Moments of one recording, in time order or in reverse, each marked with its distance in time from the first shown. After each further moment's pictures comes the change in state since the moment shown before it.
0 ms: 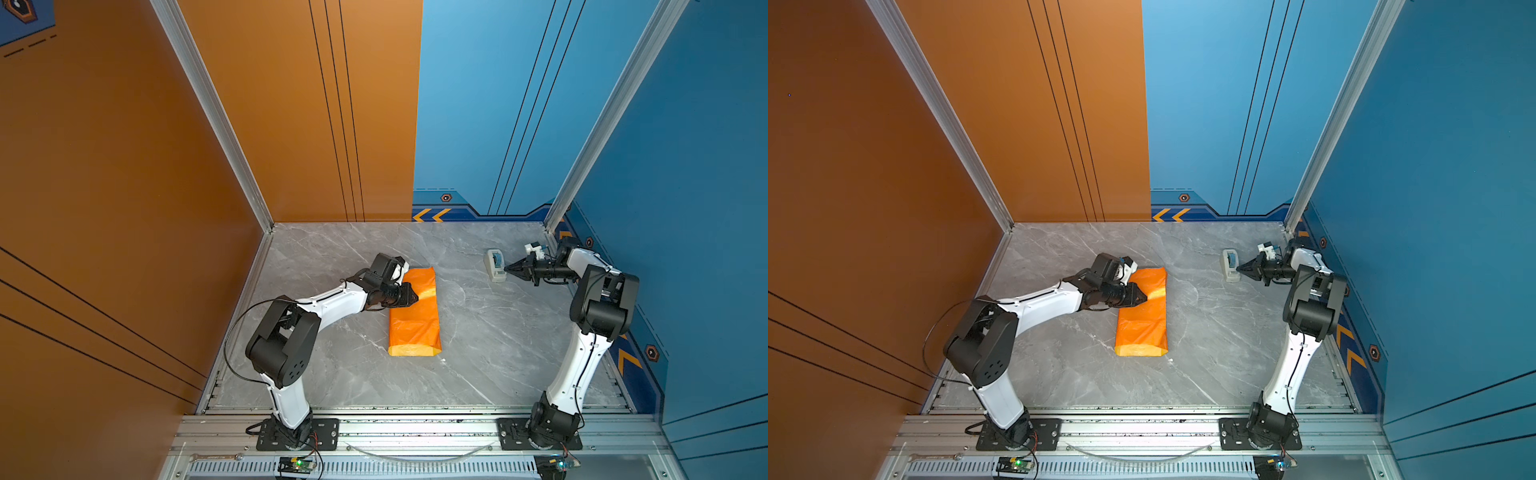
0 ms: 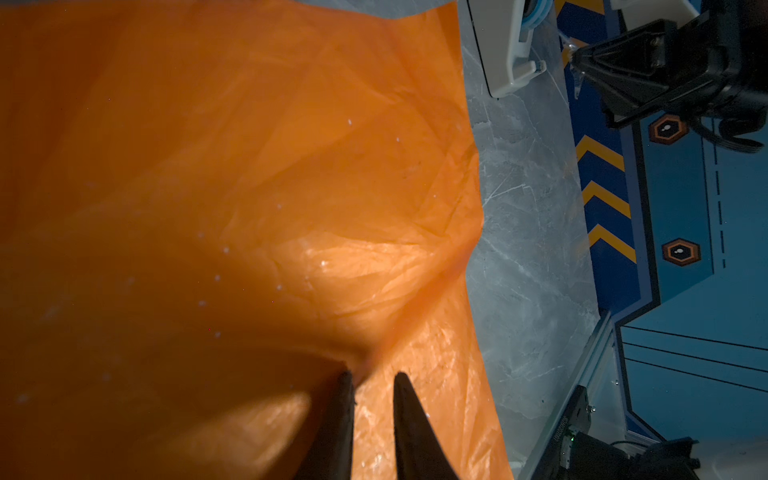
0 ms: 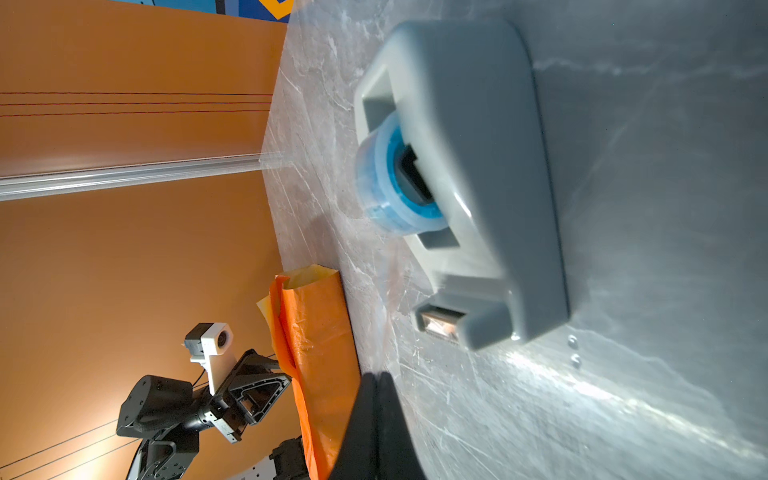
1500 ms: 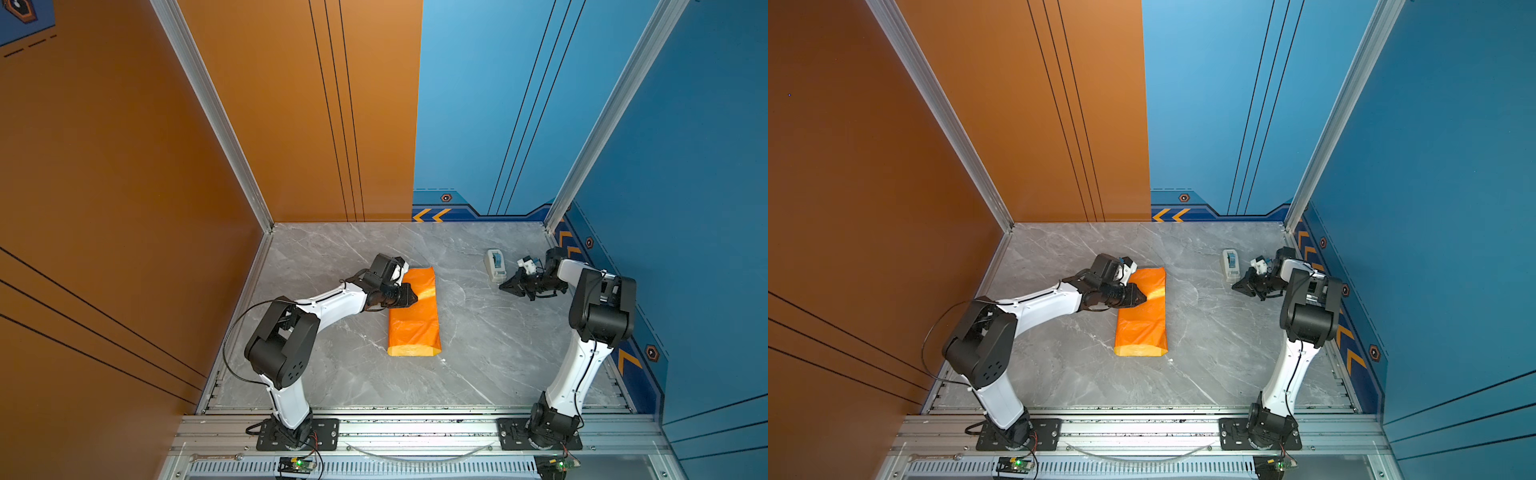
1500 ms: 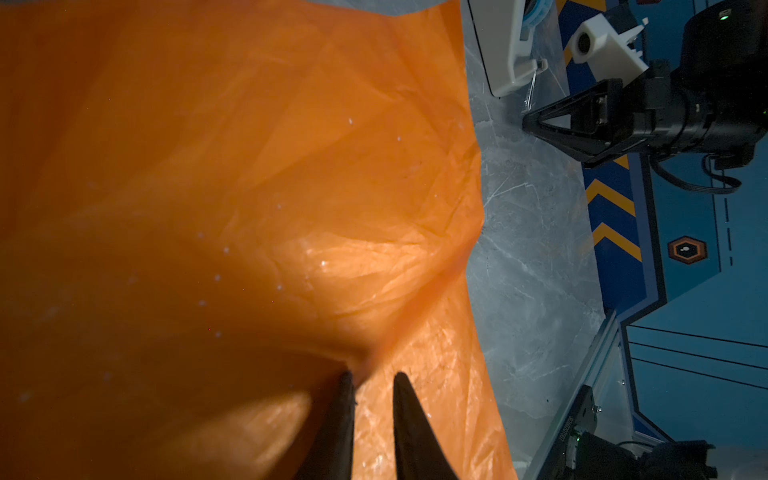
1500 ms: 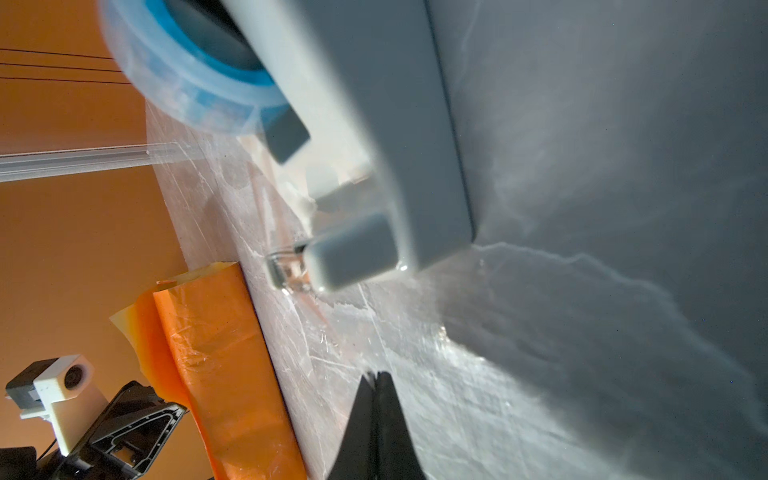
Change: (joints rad) left arm 0.000 -0.009 -0.010 0.000 -0.010 0.011; right arm 0.060 -0.114 -0.252 0.147 0.260 0.023
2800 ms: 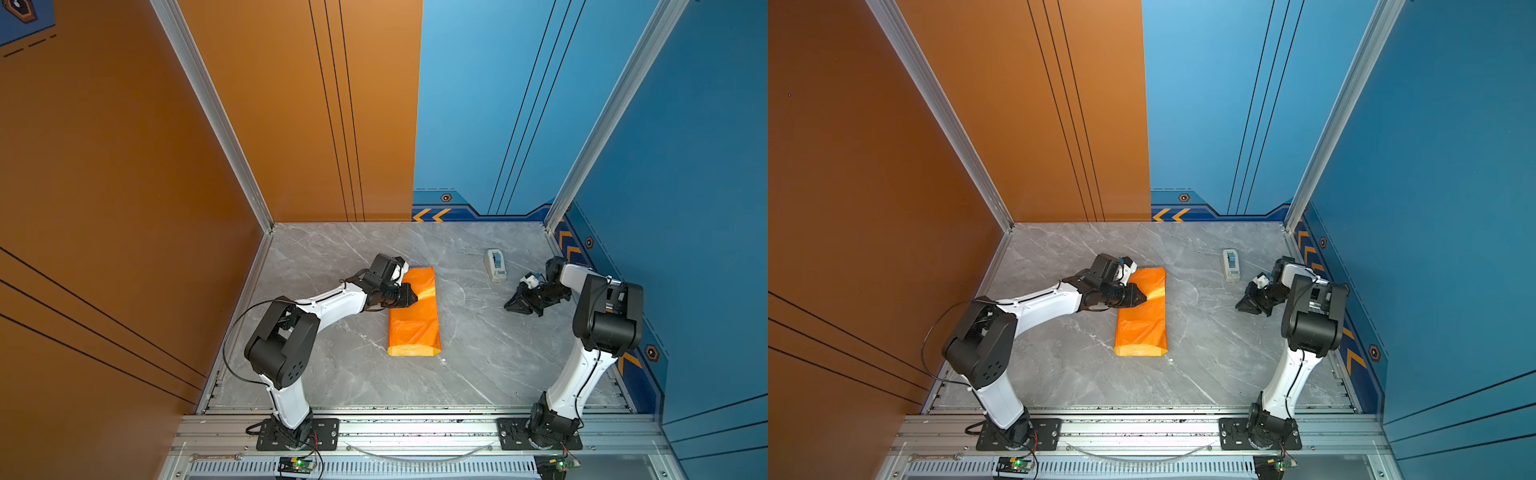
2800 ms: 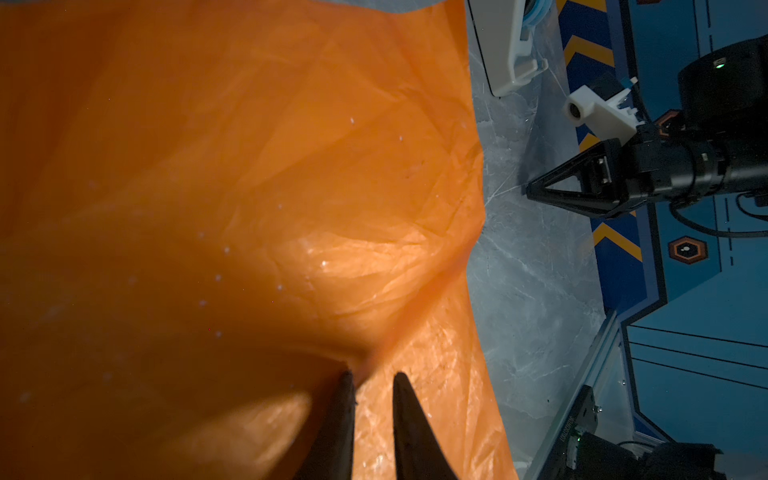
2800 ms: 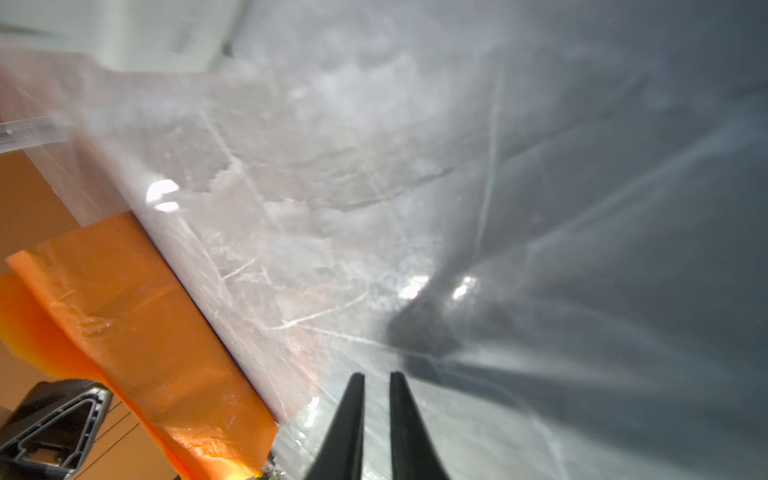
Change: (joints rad) left arm 0.000 0.000 0.000 0.000 0.000 0.002; right arm -0.007 -0.131 -0.113 -0.183 0.178 -0.019
